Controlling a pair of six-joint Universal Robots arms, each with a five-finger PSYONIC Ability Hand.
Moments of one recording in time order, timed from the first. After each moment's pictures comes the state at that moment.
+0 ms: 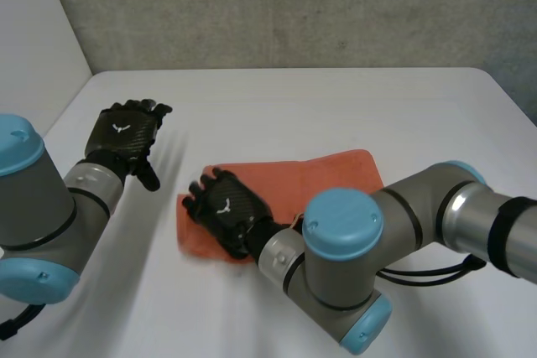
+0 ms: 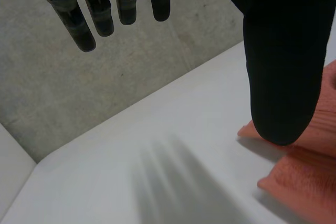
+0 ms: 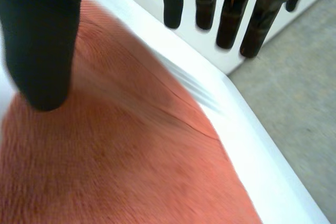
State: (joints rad) left arm 4.39 -1.88 -1.71 3.46 -1.54 3.36; right arm 2.40 -0.82 1.33 -0.34 1.29 2.56; left_hand 0.17 0.16 0.17 0.17 0.02; right_hand 0.25 0.31 0.33 0.33 0.16
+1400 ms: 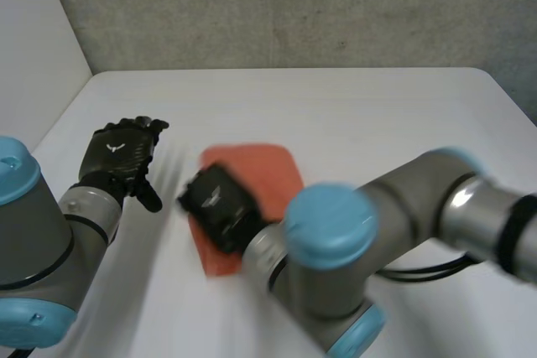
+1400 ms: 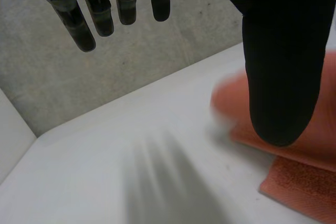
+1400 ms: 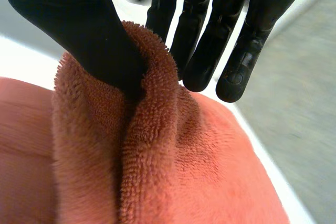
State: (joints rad) left arm 4.34 -1.77 -1.83 3.43 -1.65 3.26; right arm 2.49 -0.86 1.29 -0.27 1.38 2.59; left_hand 0.17 0.16 0.17 0.17 0.02; right_hand 0.93 1.18 1.18 1.19 0.98
